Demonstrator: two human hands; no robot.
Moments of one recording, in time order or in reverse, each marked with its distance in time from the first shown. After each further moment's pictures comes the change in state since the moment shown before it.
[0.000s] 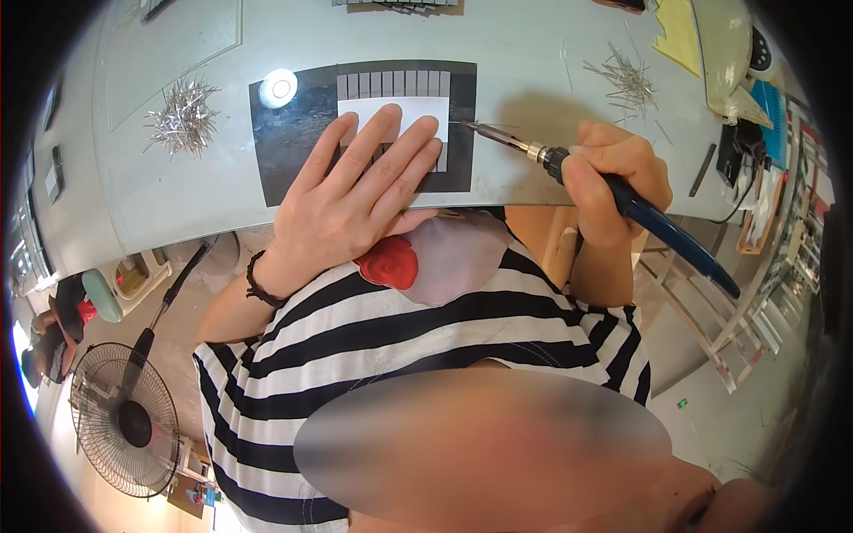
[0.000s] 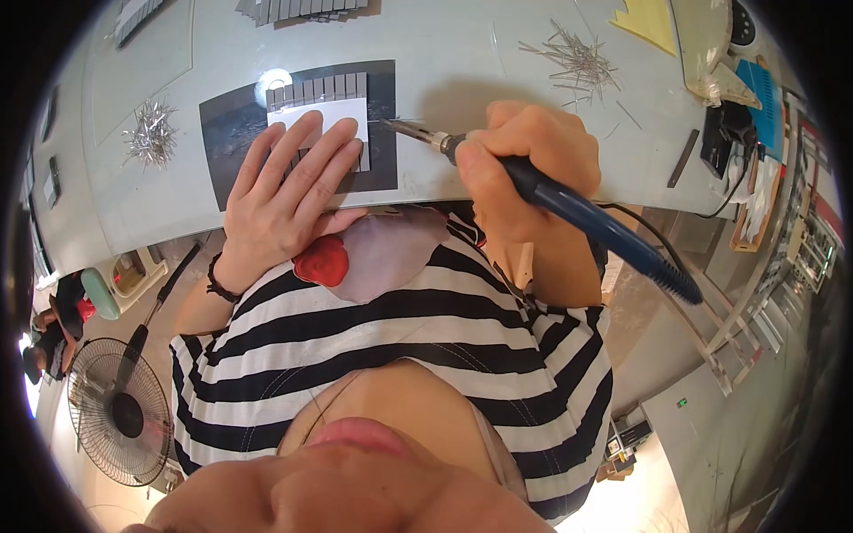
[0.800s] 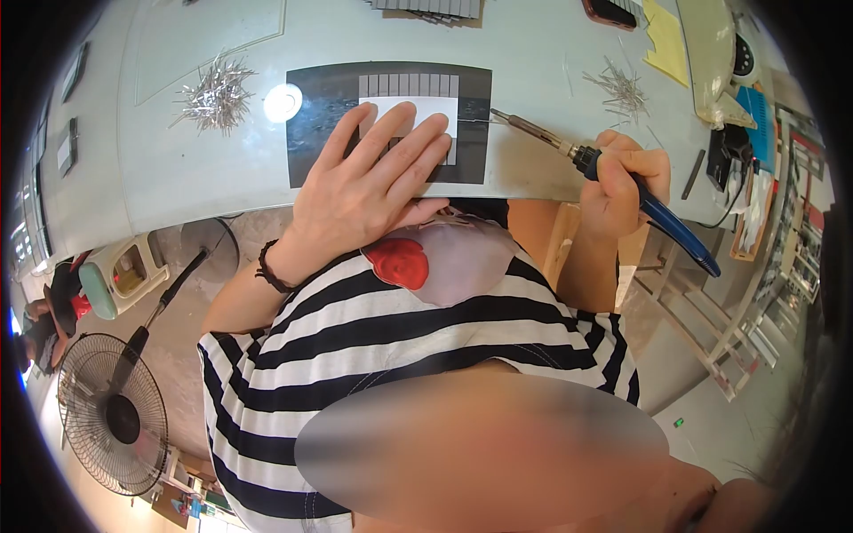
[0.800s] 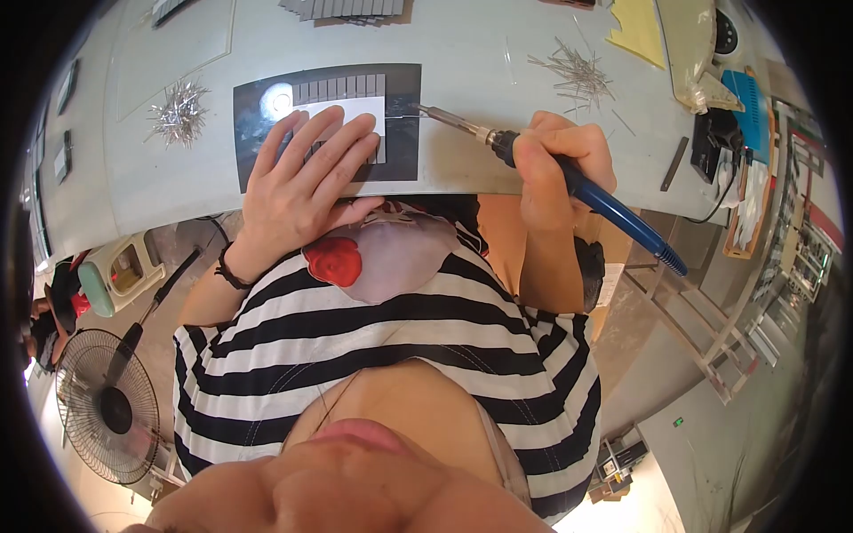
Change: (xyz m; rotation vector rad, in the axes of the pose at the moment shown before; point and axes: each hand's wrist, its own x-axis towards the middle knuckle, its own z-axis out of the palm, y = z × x) left_hand -0.002 0.000 0.000 -0.034 0.071 -0.024; right_hand -0.021 -0.004 0.002 0.039 0.298 0.082
